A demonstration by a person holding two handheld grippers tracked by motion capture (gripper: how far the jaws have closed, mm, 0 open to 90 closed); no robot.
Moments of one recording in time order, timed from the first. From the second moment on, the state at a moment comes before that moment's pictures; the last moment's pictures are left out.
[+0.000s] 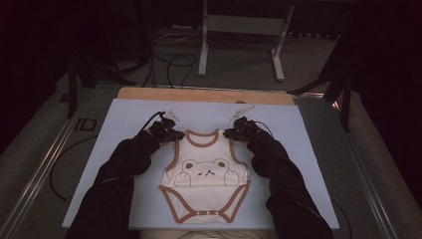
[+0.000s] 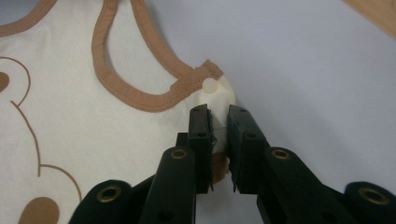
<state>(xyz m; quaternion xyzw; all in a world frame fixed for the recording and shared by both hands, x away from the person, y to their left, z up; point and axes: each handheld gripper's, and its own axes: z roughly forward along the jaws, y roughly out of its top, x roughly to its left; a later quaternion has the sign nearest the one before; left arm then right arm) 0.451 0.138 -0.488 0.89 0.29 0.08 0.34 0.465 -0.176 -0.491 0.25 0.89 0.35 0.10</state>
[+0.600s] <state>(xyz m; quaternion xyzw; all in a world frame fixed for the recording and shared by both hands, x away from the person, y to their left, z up) 0.449 0.145 -0.439 0.88 0.28 0.11 0.38 0.465 -0.182 -0.450 0.25 0.88 0.39 0.13</state>
